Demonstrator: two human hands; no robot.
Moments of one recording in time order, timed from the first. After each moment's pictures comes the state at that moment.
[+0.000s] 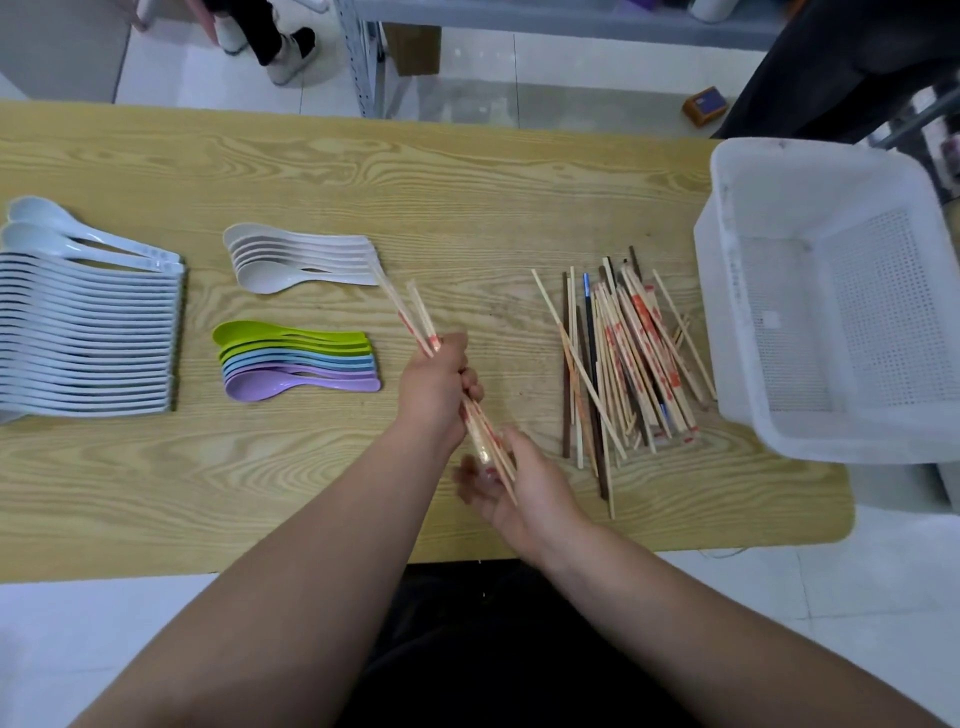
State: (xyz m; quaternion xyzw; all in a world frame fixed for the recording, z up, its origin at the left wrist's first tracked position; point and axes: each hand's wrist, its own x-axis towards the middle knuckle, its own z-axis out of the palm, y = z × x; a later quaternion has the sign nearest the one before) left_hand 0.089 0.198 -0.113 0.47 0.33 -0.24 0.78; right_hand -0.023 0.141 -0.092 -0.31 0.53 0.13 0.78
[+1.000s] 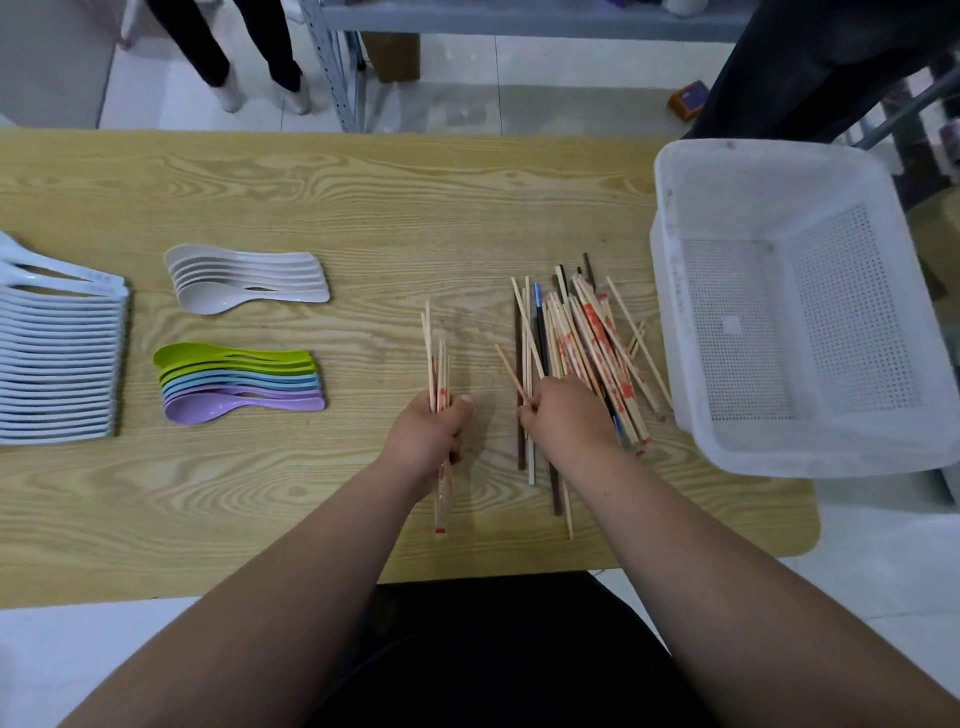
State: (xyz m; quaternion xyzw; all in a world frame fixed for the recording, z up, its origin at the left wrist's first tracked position) left_hand 0.052 0.172 -0.160 0.68 0.18 -0.33 0.63; right_hand 0.026 -0.001 -0.125 -0.93 0.23 0.24 0.17
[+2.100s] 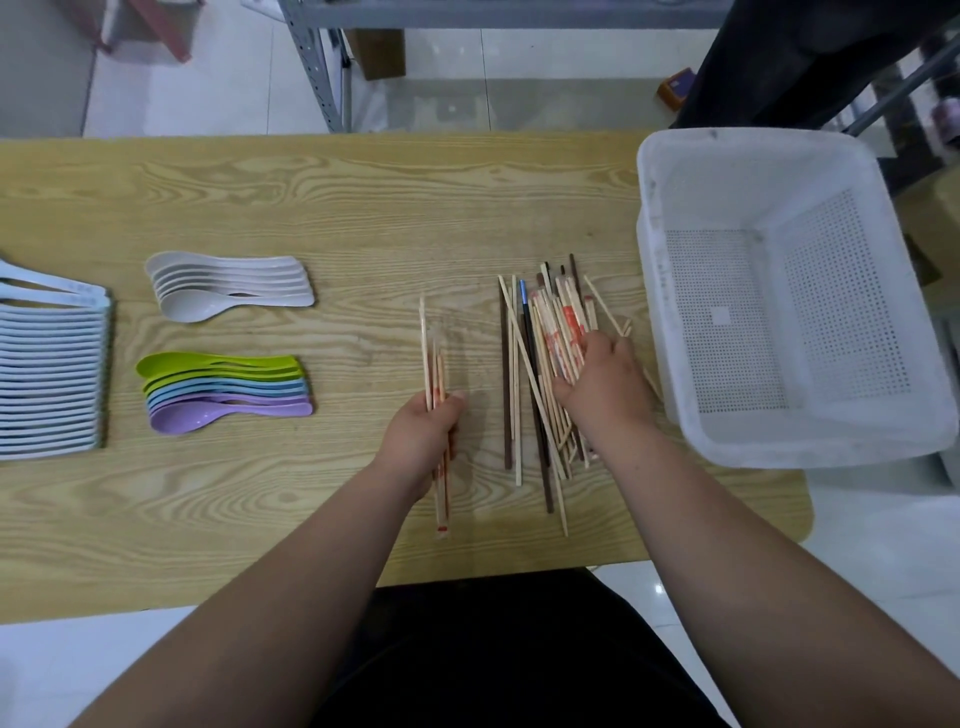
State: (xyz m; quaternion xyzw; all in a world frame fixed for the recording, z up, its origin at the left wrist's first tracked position) left_hand 0.051 0.163 -0.145 0.67 0.22 -0.34 0.62; right_hand 0.024 -0.048 -0.112 -0.92 0.30 0.14 0.20
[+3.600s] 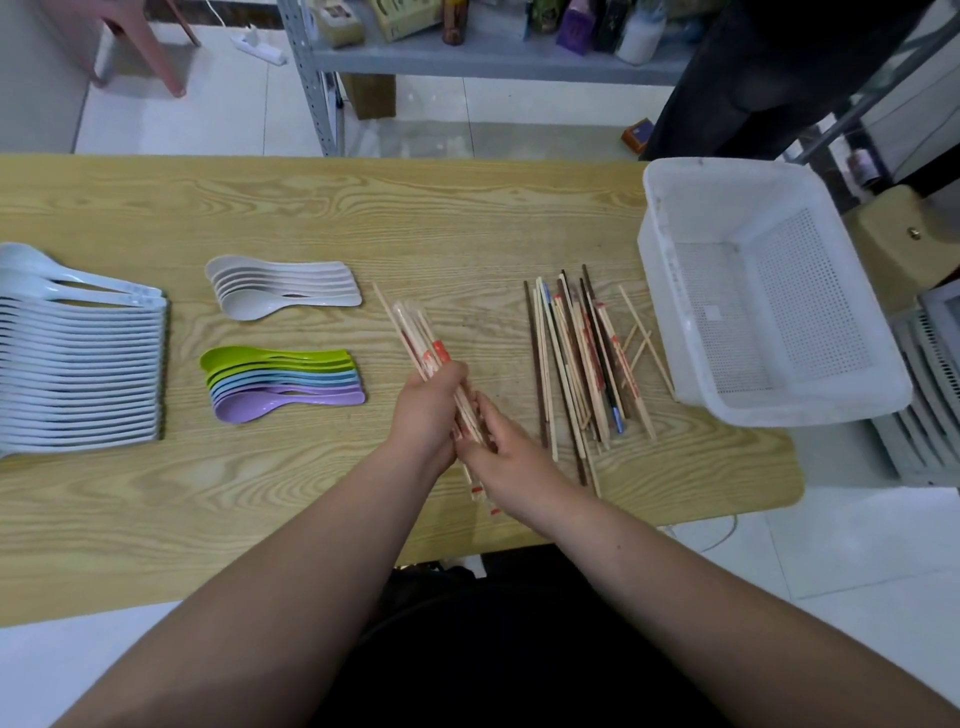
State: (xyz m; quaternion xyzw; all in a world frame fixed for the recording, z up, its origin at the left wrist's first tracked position) left_hand 0.060 0.203 -0.092 0.53 0.27 -0.28 0.75; right_hand -0.026 0.128 -0.049 -0.78 0.24 0.23 0.52
